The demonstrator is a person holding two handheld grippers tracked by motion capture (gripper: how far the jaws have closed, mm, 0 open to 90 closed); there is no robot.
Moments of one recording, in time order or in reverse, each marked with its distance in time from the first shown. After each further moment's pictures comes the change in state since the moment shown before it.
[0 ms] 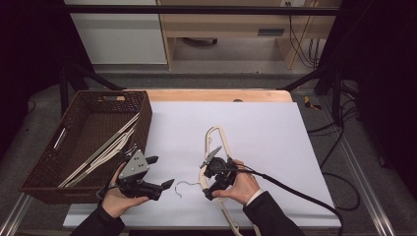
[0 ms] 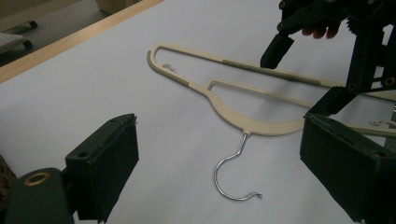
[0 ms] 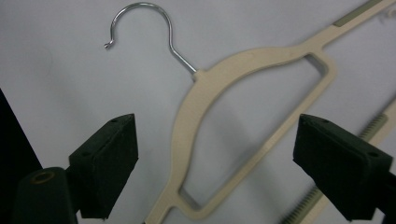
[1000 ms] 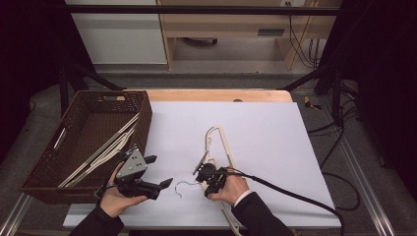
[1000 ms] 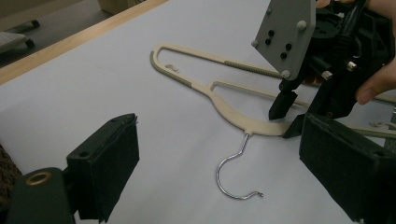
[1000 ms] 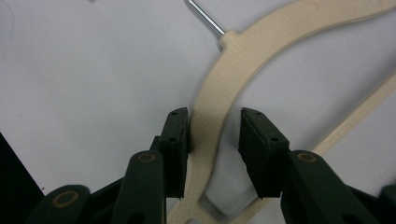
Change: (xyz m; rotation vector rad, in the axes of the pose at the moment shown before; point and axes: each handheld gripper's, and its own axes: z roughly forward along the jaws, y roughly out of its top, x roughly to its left) left arm 0.002 0.001 -0.003 0.001 0.004 -0.005; right arm 0.007 0.006 0.039 0.197 0.041 0.000
